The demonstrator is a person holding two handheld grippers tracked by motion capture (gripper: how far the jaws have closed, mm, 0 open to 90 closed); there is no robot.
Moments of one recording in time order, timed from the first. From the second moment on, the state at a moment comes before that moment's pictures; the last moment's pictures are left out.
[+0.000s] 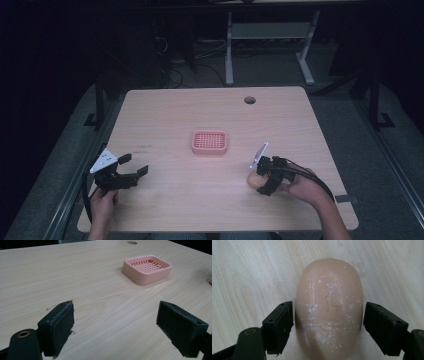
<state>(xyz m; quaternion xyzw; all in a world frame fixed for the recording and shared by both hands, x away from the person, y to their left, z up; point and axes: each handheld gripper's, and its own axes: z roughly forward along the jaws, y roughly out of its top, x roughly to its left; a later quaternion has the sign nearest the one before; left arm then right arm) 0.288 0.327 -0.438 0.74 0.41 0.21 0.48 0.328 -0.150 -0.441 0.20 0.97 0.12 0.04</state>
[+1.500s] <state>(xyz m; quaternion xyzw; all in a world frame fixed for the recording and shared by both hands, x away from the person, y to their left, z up) 0.288 0.331 -0.437 0.74 0.42 0.21 0.49 0.335 -0.151 -0.423 0.20 0.97 0.17 0.04</state>
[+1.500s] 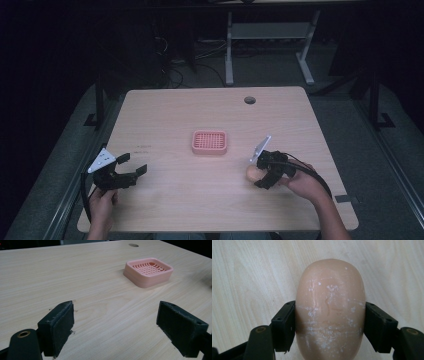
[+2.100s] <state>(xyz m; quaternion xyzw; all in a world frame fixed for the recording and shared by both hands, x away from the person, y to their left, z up) 0.286 0.329 -0.437 0.74 0.42 0.21 0.49 0.349 -0.150 -0.411 0.21 0.96 0.19 0.03</state>
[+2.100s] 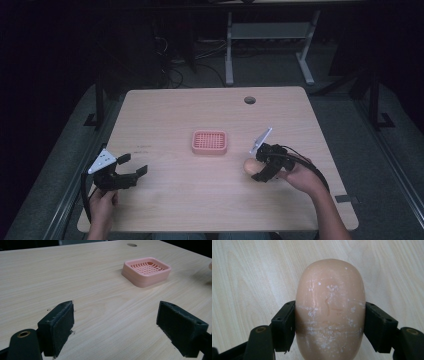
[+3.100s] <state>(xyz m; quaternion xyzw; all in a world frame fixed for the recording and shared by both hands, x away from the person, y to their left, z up) 0.287 0.329 -0.435 0.74 0.42 0.21 0.49 0.378 -0.129 -0.386 0.19 0.96 0.20 0.04</state>
